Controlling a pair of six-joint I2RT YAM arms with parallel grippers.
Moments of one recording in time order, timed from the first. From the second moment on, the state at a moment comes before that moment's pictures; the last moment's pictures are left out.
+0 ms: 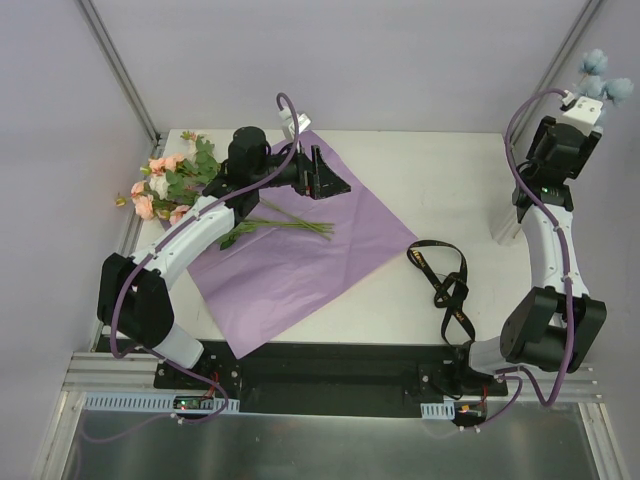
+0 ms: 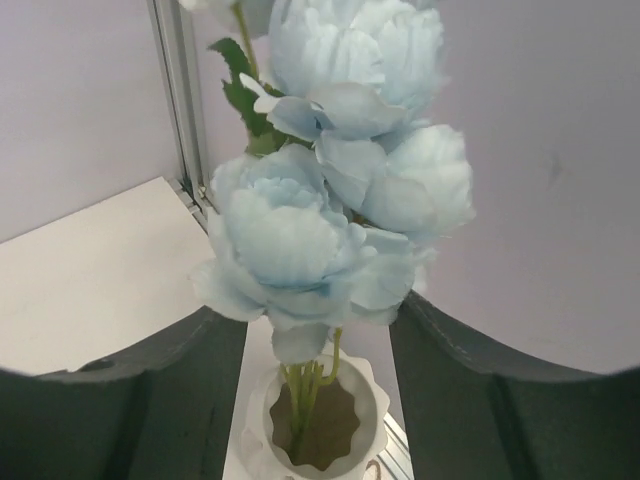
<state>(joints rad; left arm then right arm) -0.46 1.53 1.28 0.08 0.79 -0.59 -0.22 1.42 1.26 0.04 0.46 -0.10</state>
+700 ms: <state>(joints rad) -0.42 1.54 1.28 0.08 0.79 -0.60 -0.22 1.09 1.26 -0.29 0.53 0.09</state>
